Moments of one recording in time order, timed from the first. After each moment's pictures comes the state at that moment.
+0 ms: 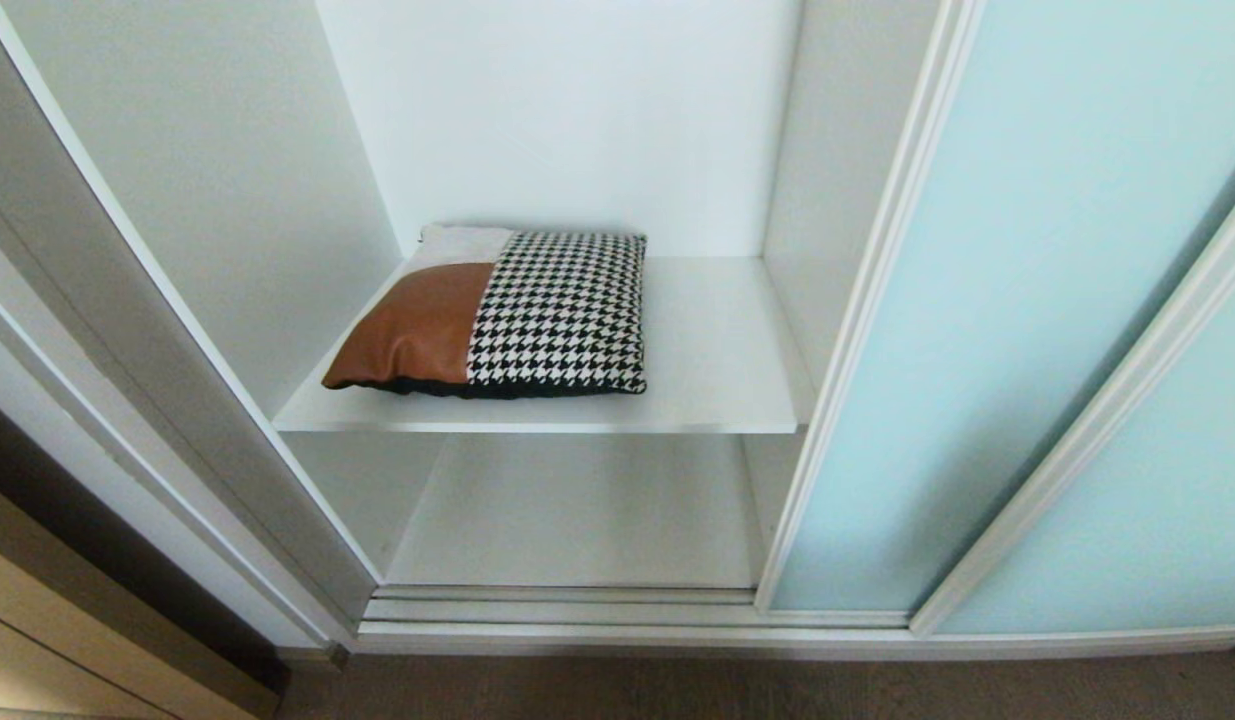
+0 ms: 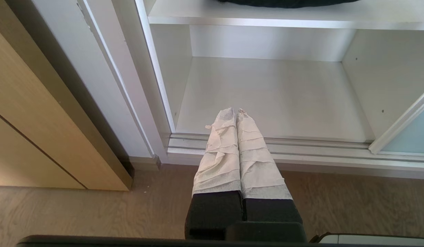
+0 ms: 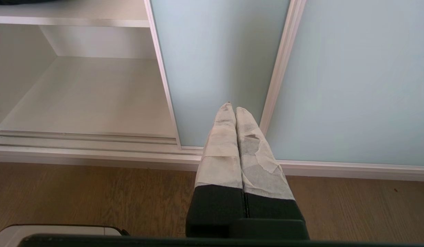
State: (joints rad) left arm 0.02 0.00 0.00 0.00 0.00 0.00; right arm -0.01 0.00 0.00 0.00 -0.03 0.03
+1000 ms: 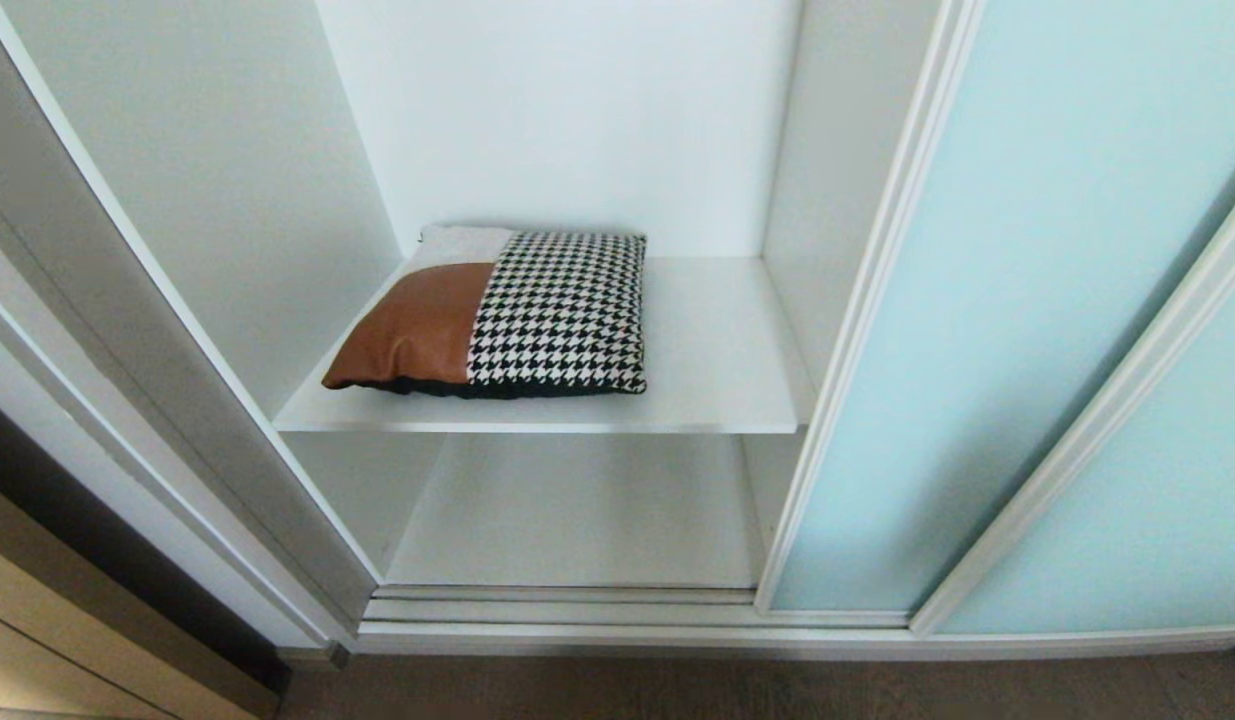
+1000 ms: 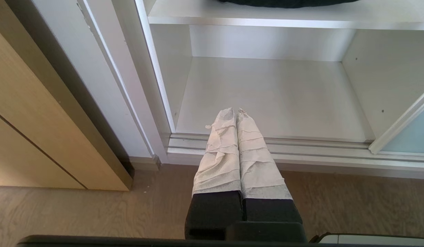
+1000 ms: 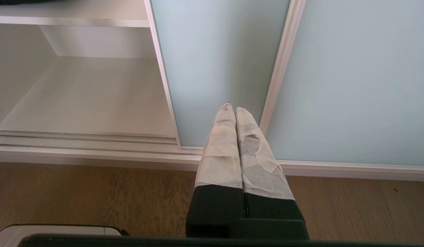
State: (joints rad) left arm 0.02 0.00 0.00 0.00 0.00 0.00; right arm -0.01 0.00 0.00 0.00 -0.03 0.03
